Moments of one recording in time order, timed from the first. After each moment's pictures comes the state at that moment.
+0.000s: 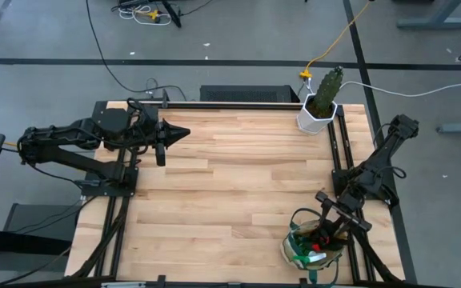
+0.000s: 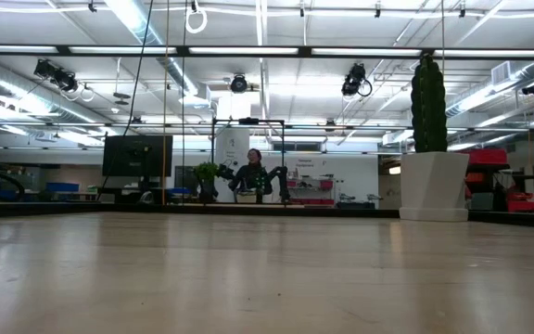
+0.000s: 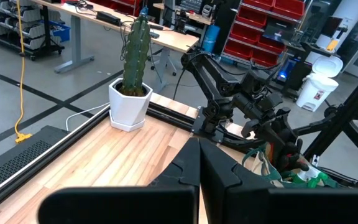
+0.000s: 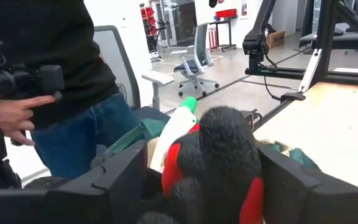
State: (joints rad) left arm -0.04 0.92 1.18 -0.42 -0.29 -0.33; right arm 0.83 0.30 0.10 0.14 -0.09 0.15
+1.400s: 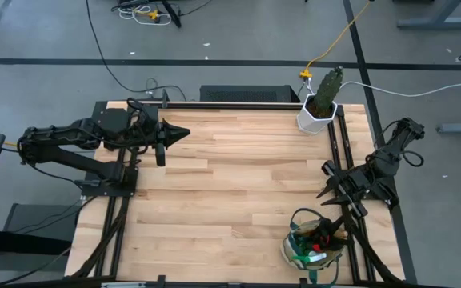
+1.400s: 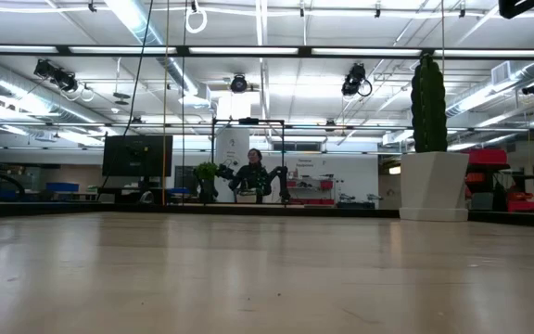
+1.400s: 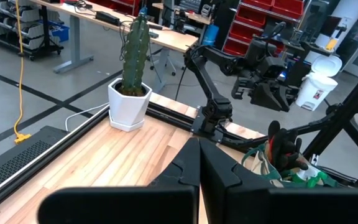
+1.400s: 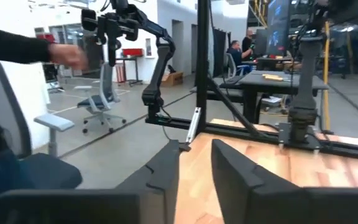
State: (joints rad) left arm -0.04 0.92 1.18 -0.42 -0.29 -0.33; right arm 0.74 0.30 0.38 -0.03 0.25 0.01
